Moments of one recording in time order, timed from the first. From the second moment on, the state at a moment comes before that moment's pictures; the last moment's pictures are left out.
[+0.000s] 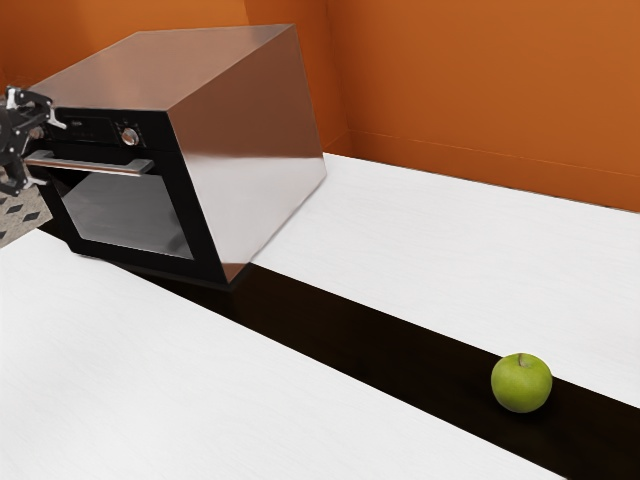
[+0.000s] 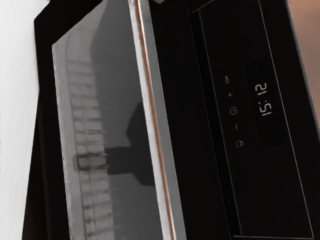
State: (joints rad) arm 0.89 -0.16 -0.19 -1.84 -0.35 2.47 -0.81
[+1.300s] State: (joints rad) arm 0.88 0.01 -0.23 -1.84 -0.11 2.66 -0.96
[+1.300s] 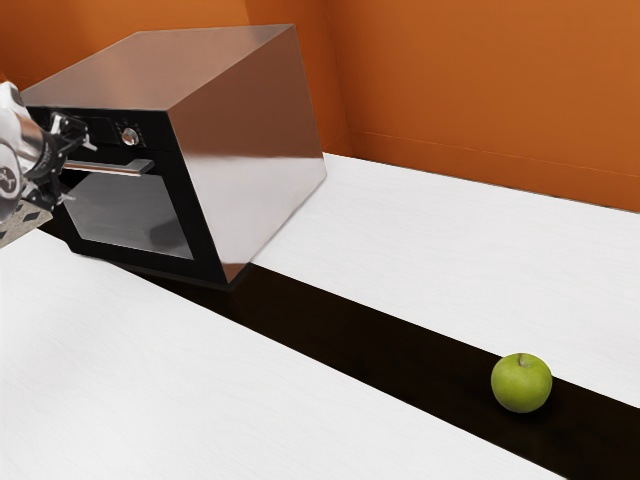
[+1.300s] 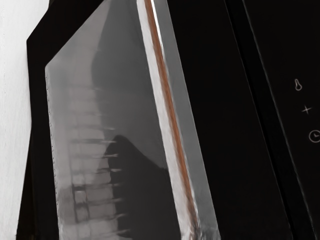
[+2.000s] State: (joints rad) arm 1.00 -0.24 -0.23 -2.22 -0.18 2.70 -0.97
